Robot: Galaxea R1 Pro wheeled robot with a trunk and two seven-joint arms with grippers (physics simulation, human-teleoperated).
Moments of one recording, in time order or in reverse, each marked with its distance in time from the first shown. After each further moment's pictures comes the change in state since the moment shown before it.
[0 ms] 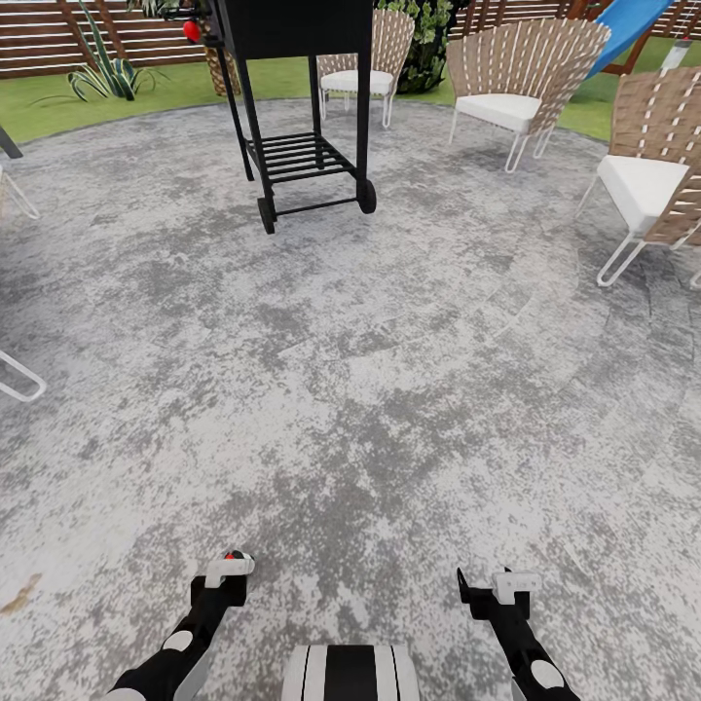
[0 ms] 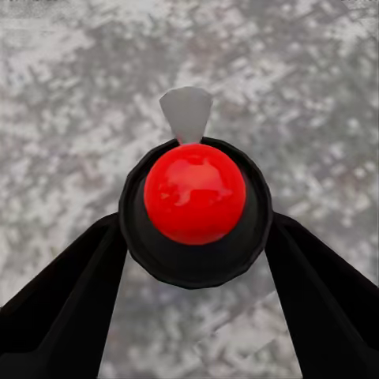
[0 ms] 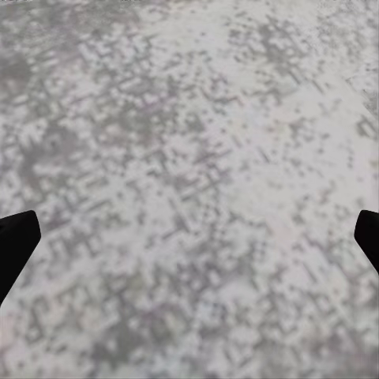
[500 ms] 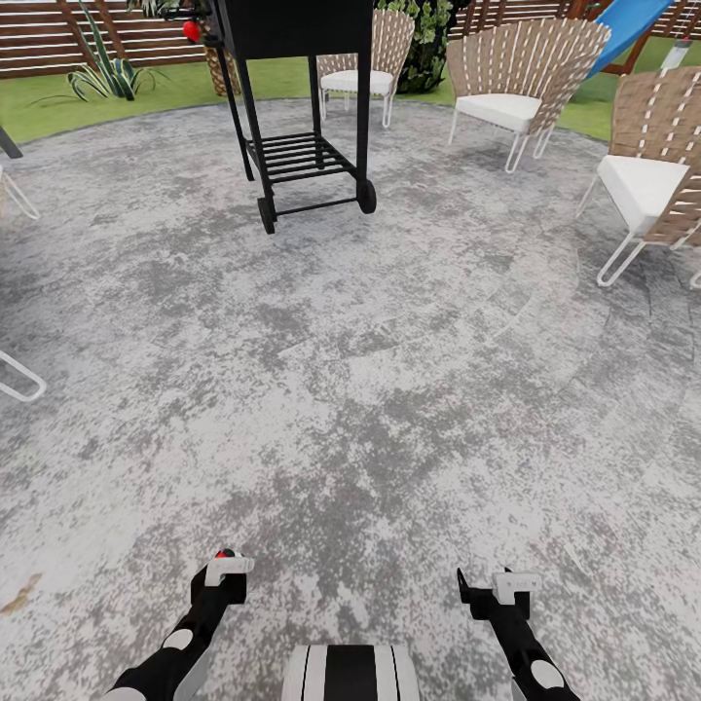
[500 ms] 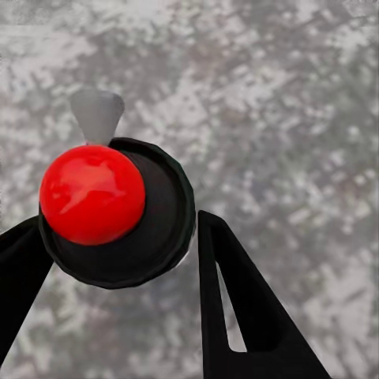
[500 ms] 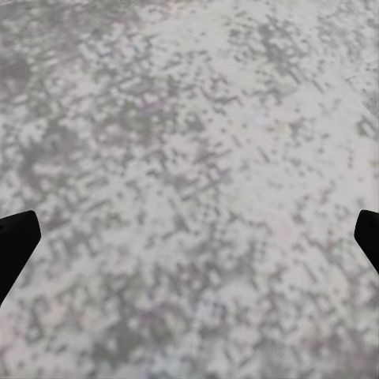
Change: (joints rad) left arm 0.000 -0.001 0.002 -0.008 0.002 0.000 0.001; right arm 0.000 0.000 0.000 0.000 0.000 0.000 0.000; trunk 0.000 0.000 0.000
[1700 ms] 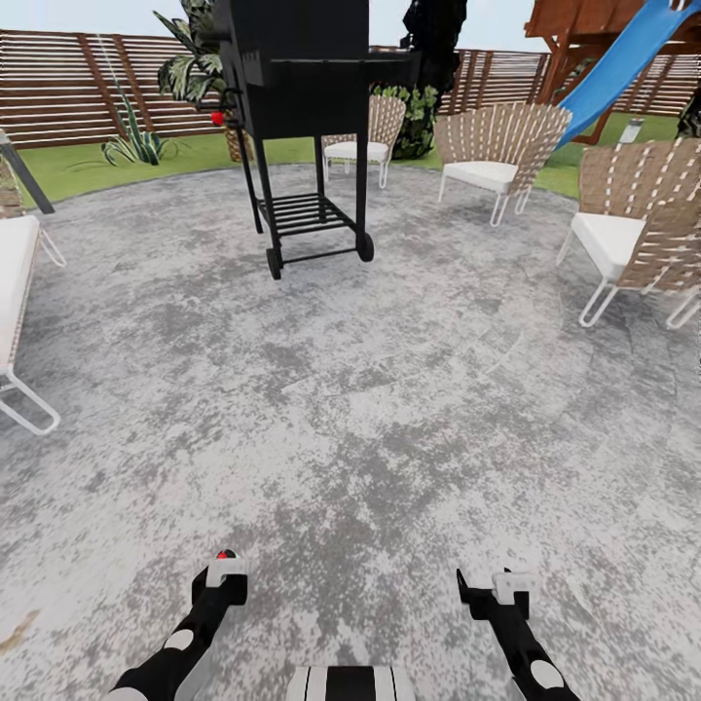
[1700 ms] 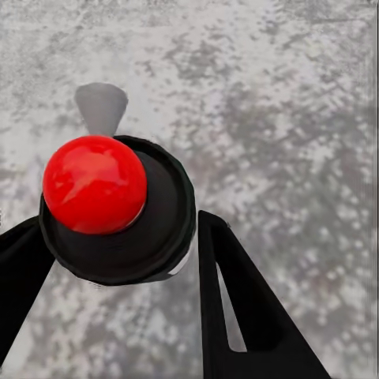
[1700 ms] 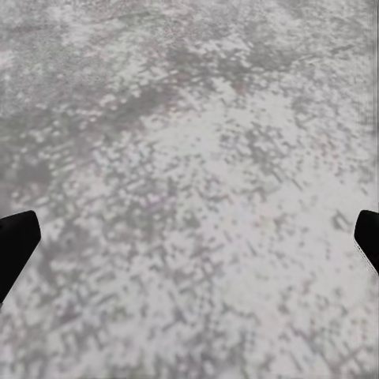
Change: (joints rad) left arm 0.000 -0.003 0.000 0.003 -0.001 0.006 0.000; right arm 0.000 0.000 0.003 0.000 0.000 0.000 0.000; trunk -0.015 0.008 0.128
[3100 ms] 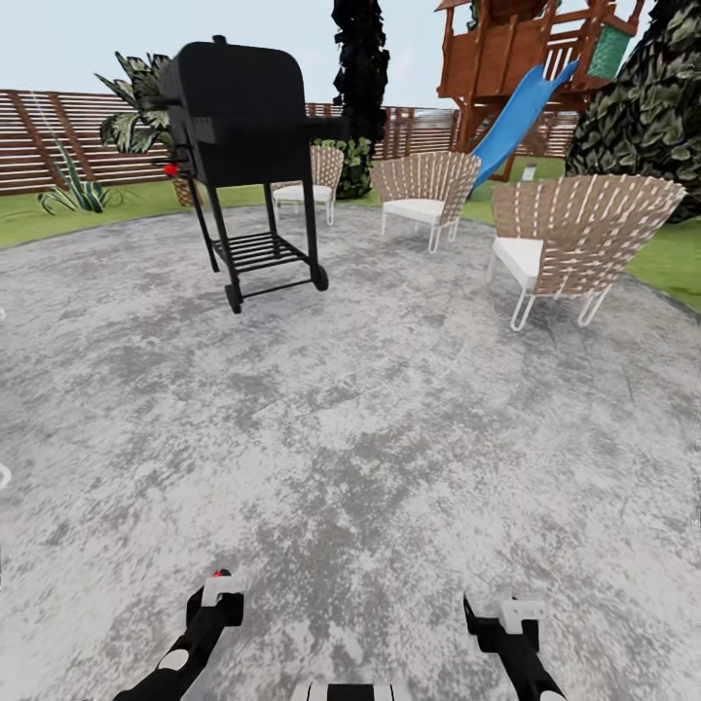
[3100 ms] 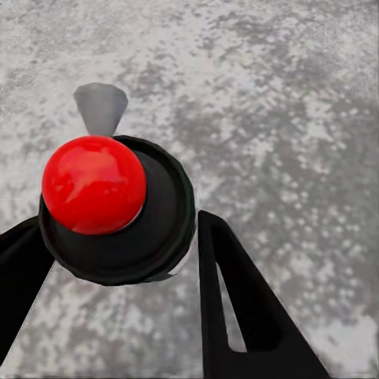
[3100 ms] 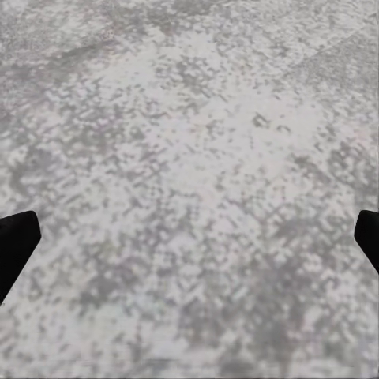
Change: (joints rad) left arm 0.038 0.003 0.006 0.010 0.006 0.019 0.001; right arm 0.020 -0.009 -0.004 0.092 -0.002 -0.016 0.000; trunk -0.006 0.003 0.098
